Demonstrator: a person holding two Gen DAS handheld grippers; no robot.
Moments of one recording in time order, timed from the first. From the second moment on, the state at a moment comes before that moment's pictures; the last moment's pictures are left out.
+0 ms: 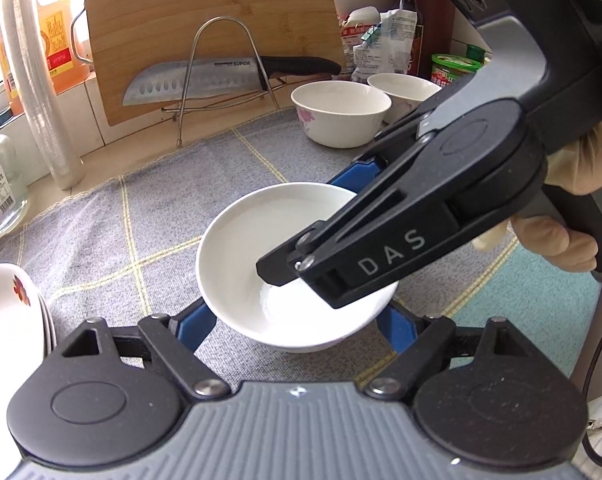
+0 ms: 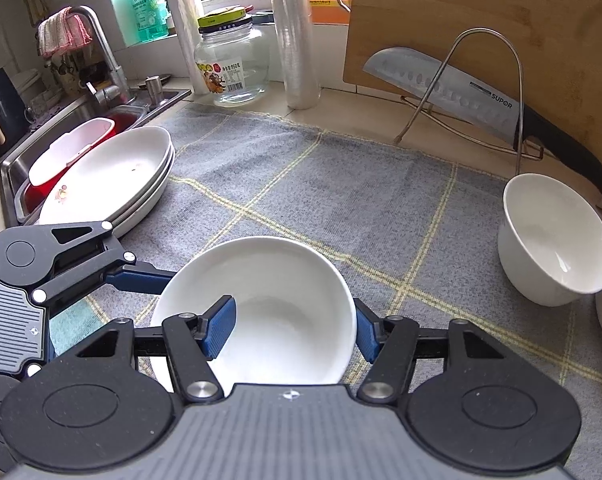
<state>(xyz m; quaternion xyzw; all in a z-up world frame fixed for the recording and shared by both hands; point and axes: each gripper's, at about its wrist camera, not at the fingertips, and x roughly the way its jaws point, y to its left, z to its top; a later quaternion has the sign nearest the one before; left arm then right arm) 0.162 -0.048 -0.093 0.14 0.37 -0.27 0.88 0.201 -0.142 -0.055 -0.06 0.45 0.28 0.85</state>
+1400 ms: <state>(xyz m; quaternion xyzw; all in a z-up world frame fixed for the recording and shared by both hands) 0.217 -0.074 -0.022 0.17 0.34 -0.30 0.87 0.180 -0.257 -0.040 -0.06 0.37 0.04 0.92</state>
